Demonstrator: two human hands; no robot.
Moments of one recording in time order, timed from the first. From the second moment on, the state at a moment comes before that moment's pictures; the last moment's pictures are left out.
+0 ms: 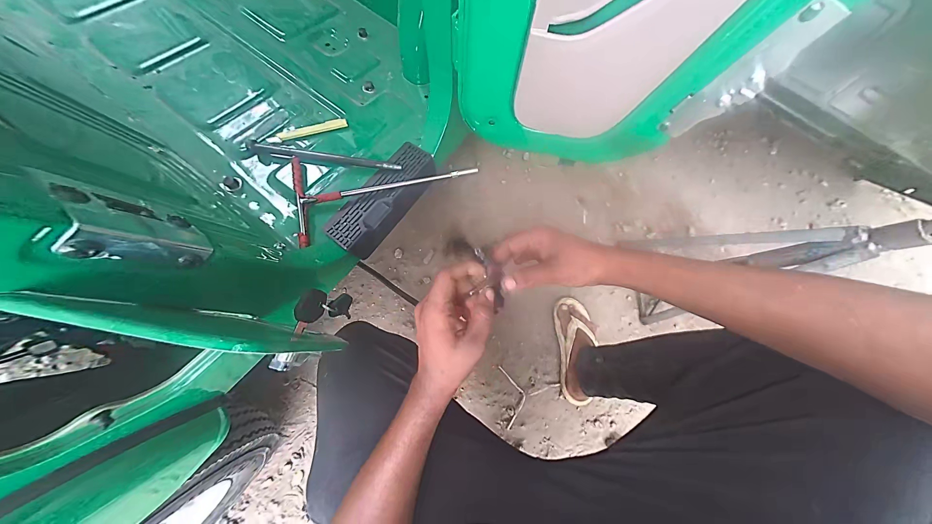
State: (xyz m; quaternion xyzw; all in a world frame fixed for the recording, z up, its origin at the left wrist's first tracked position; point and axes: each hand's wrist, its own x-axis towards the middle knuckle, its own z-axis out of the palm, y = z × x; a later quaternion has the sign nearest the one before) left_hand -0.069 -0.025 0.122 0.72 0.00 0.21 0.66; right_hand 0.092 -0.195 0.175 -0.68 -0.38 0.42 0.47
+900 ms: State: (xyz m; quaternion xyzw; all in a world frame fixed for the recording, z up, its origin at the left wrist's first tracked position) left_hand -0.063 -0.016 0.166 0.55 0.02 0.28 0.79; right_hand 0.015 -0.180 0.245 -0.69 -0.22 0.34 0.60
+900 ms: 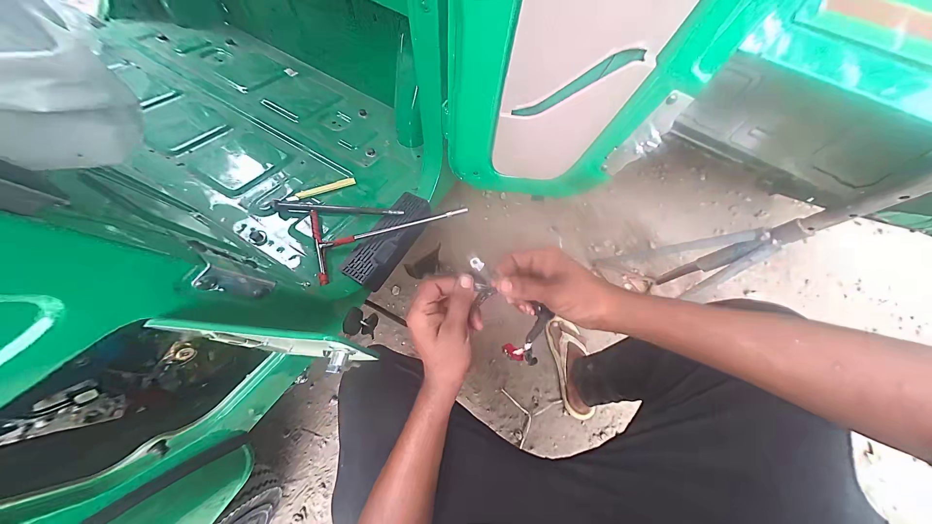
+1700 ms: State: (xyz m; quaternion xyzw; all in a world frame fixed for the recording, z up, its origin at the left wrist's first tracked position) left_hand 0.005 0.012 0.161 0.46 -0.01 0.06 0.89; right_hand 0.137 -0.126 0.262 -0.65 -0.48 0.28 0.51
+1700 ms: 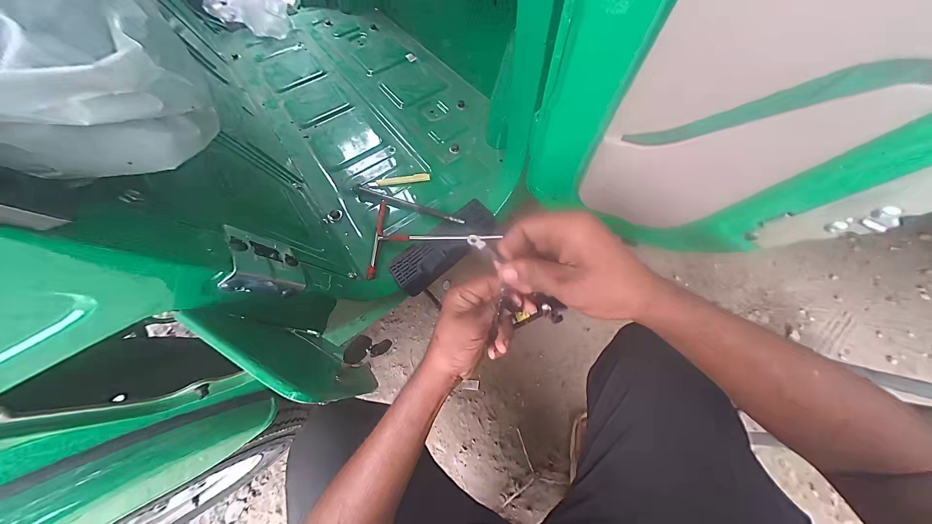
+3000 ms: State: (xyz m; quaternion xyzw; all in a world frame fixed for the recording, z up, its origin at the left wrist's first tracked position) left_hand 0.013 -0.030 0.231 0.52 0.18 0.11 0.83; right_hand 0.159 -0.168 0.217 -0.69 -0.46 0.15 0.54
